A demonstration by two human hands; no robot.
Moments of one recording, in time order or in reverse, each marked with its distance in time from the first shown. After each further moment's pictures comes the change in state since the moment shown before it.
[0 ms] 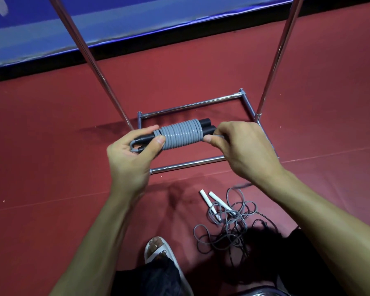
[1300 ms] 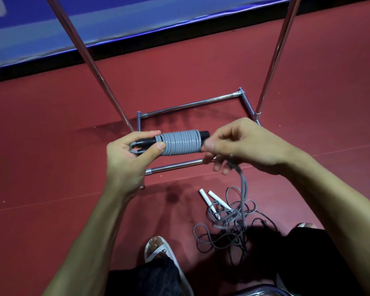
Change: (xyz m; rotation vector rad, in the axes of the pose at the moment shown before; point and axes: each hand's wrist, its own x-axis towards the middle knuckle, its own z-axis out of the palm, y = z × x) left_hand 0.004 0.000 -0.011 0.171 -0.152 0.032; right_hand 0.003 0.003 -0.029 0.833 -0.572 0.197
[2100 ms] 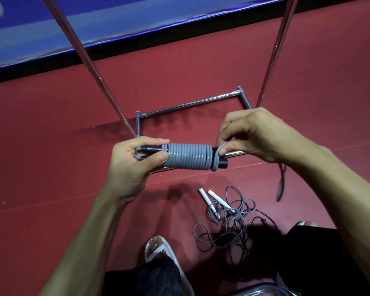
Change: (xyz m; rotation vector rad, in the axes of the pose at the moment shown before) left_hand -0.006 0.003 0.002 -0.246 -0.211 -0.114; right_hand 0.005 0.006 -0.035 -0.805 0.047 -0.561
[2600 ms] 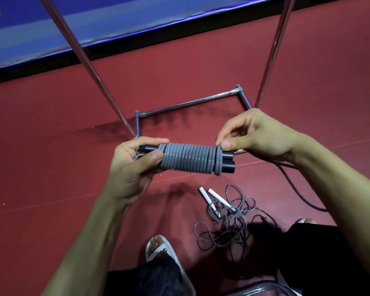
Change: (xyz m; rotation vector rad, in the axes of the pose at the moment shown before) left_hand -0.004 0.002 0.005 -0.278 -0.079 -0.105; right_hand -0.002 0.006 0.012 0.887 -0.039 0.273
